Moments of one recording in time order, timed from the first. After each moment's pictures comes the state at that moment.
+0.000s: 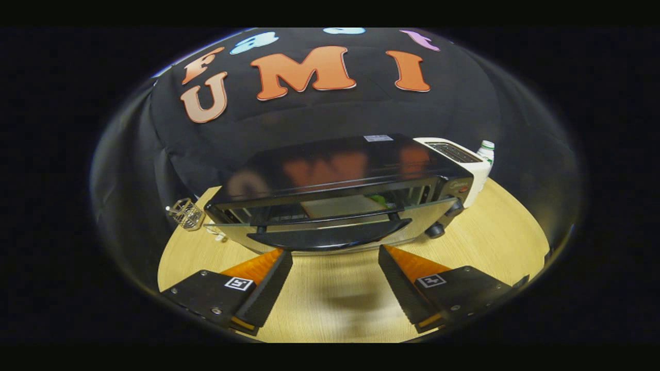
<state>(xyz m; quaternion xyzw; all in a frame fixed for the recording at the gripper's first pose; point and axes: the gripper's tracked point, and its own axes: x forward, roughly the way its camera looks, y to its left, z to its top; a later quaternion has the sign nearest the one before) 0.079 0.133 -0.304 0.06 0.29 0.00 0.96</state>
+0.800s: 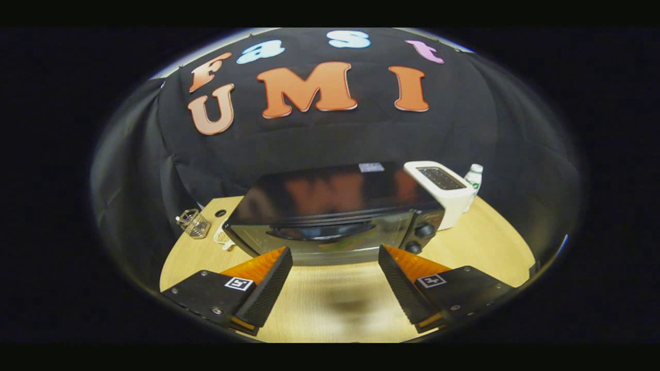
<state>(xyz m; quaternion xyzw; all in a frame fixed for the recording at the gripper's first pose) 0.063 0.104 -0.220 0.04 0.23 0.00 0.97</state>
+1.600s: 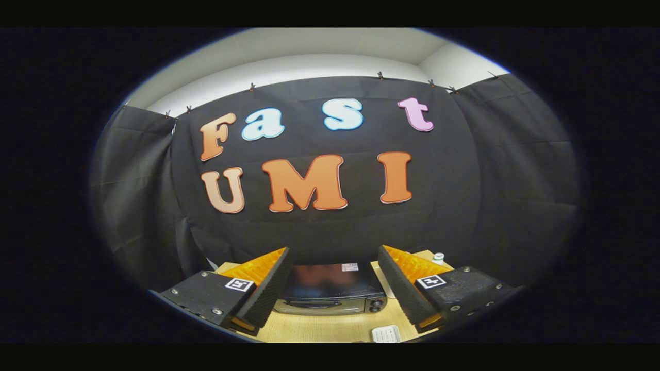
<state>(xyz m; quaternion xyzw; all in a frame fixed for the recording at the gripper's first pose) 0.026 0.040 0.033 0.05 0.01 0.00 1.00</state>
